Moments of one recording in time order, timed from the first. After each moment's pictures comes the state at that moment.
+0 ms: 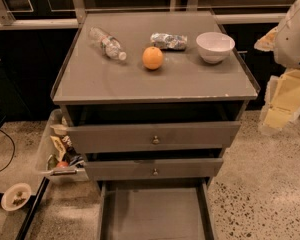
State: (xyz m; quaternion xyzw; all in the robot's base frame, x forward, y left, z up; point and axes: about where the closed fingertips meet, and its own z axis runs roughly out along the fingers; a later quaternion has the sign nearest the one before) arm 0.438 -0.217 0.976 -0.60 0.78 -0.03 0.16
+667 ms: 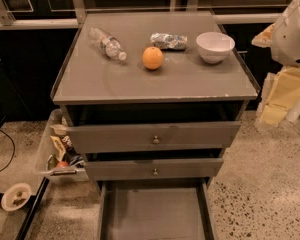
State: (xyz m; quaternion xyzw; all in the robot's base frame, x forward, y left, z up) arm 0.445 -0.213 0.979 -0.61 0.77 -0.04 0.17
